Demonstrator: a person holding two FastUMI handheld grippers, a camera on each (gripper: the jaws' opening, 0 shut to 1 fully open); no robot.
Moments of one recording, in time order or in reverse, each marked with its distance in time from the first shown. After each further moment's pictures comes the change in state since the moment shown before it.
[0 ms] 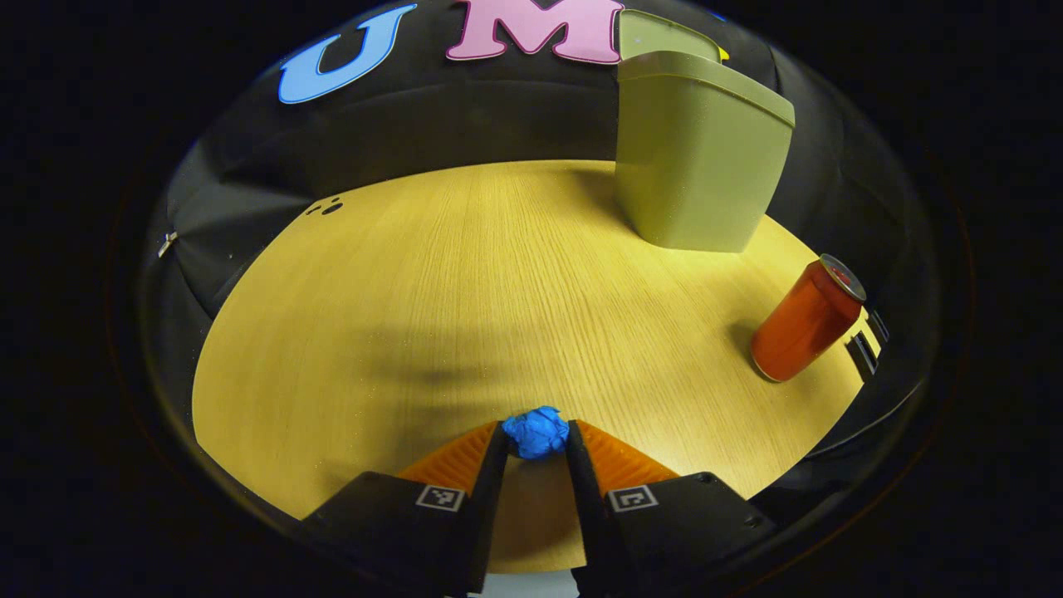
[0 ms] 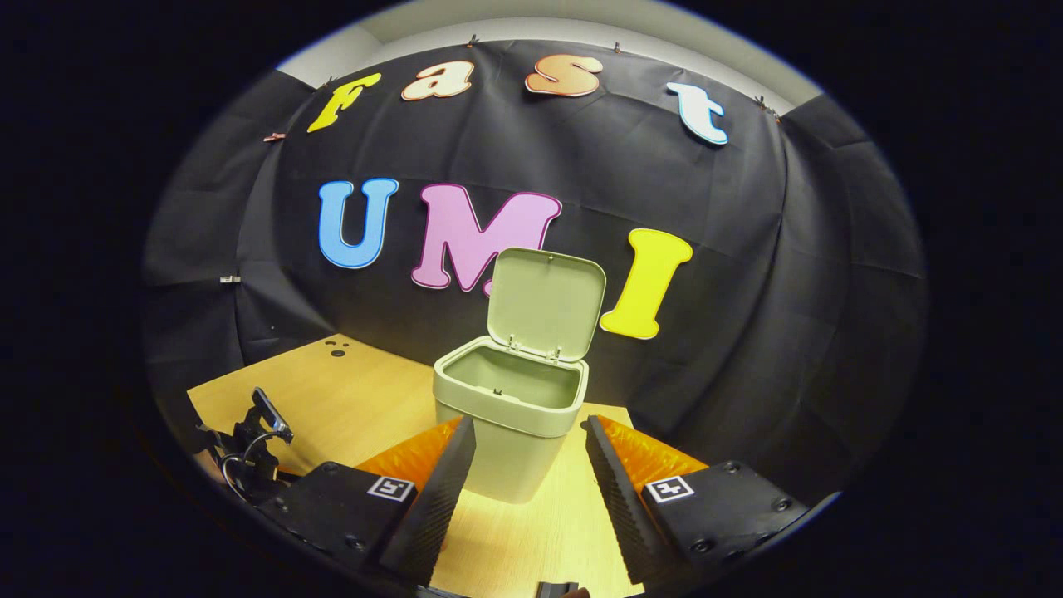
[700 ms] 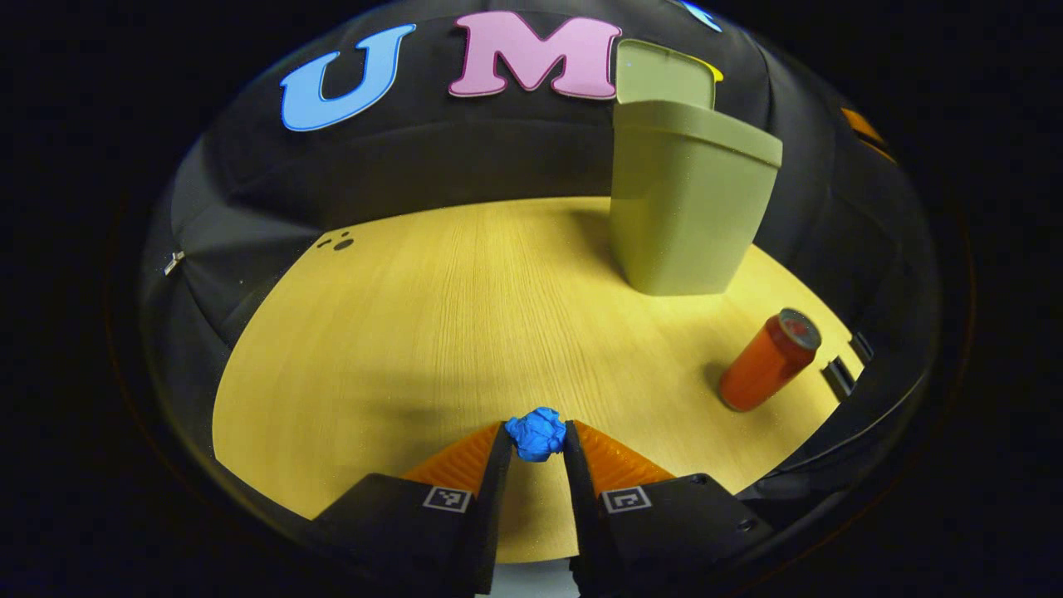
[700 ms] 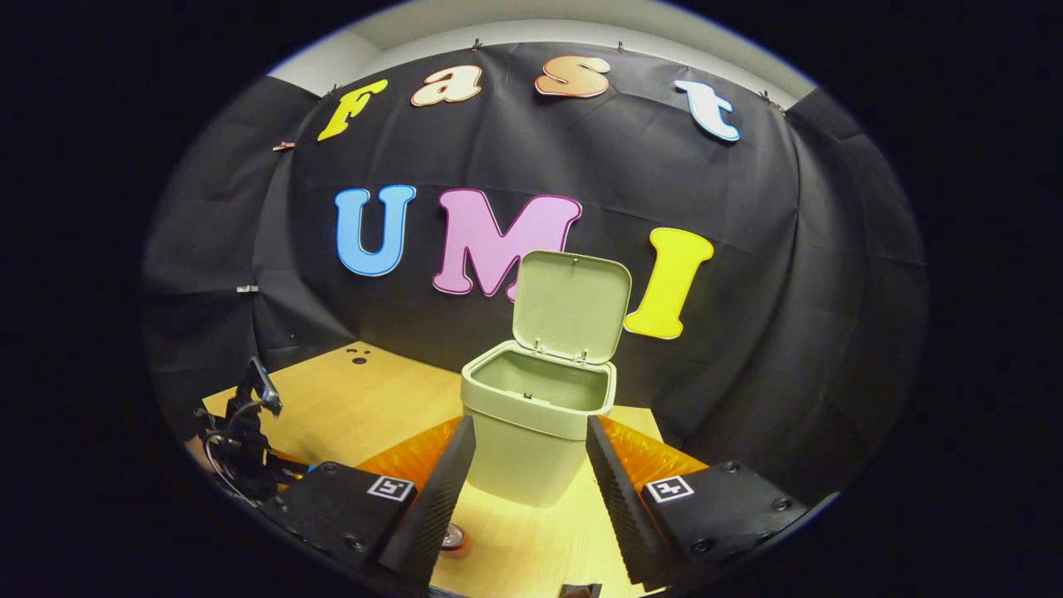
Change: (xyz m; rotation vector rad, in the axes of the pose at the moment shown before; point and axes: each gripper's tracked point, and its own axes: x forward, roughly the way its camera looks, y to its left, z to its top) left arm -0.057 0.003 0.061 -0.011 -0.128 -0.015; right arm 0.003 0.026 0.000 0.039 -0.016 0.071
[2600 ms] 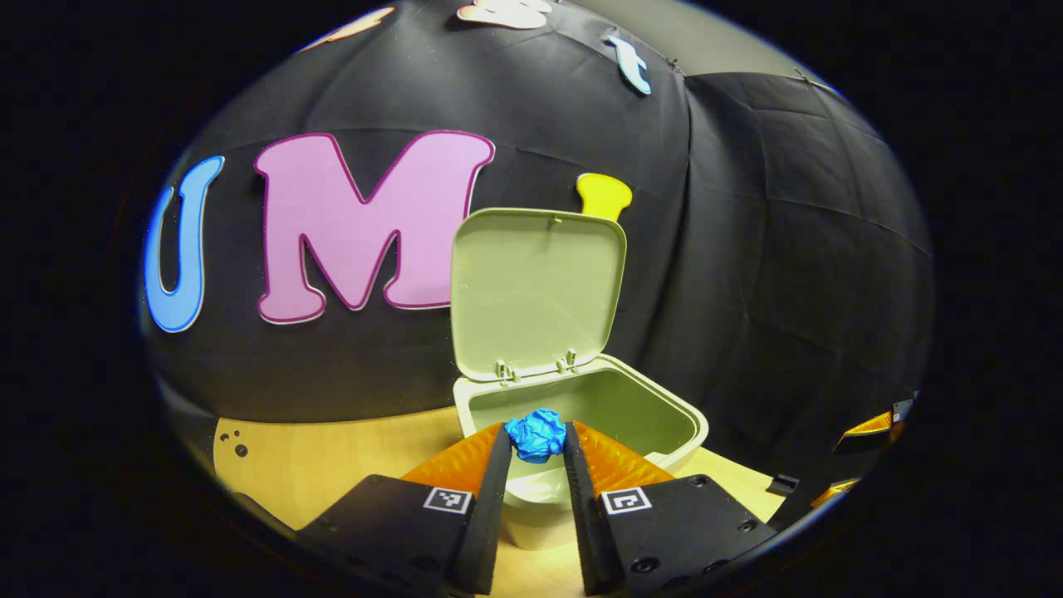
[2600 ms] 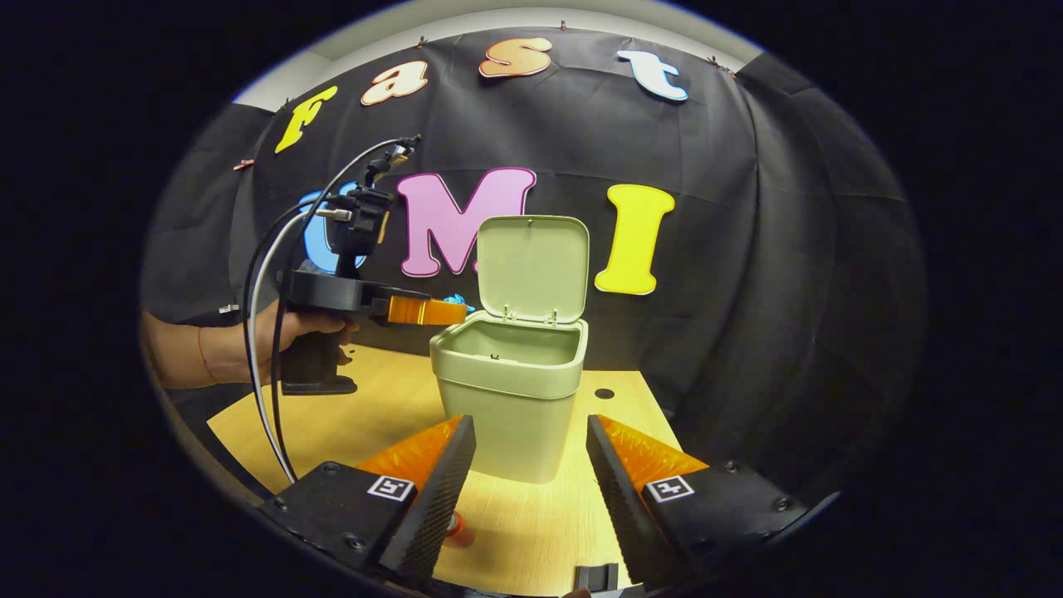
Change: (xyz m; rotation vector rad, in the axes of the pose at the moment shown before) left arm 0.051 -0.166 0.352 0.165 -0.399 -0.346; right arm -0.006 -0.038 -0.044 0.126 0.073 -0.077
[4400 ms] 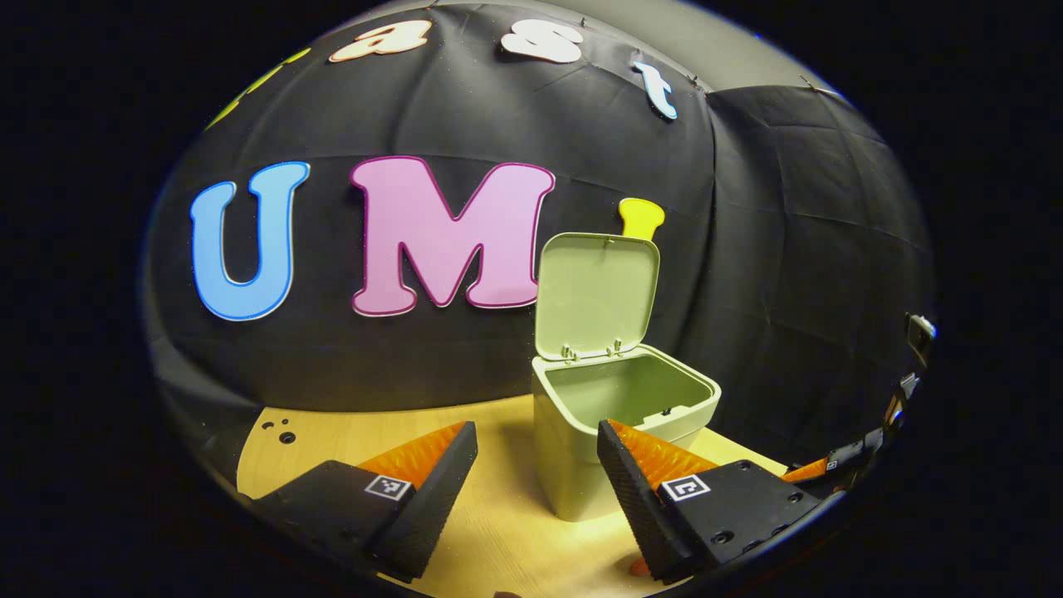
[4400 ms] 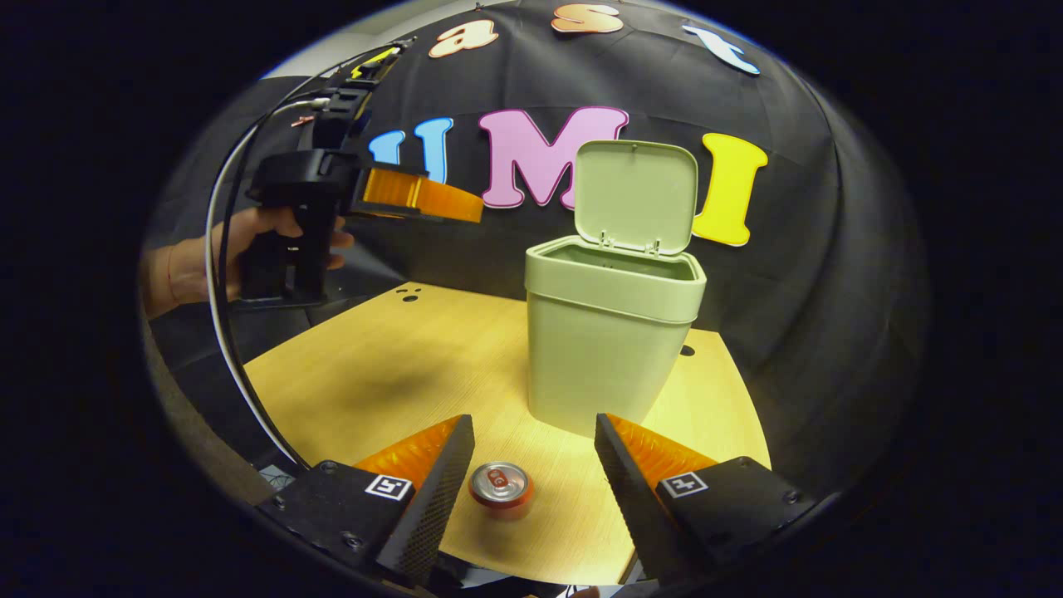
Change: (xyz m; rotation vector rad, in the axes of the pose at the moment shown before) left arm -0.133 0.053 -0.023 -0.030 -0.059 0.152; right arm 0.014 0.092 -0.101 -0.081 0.177 0.249
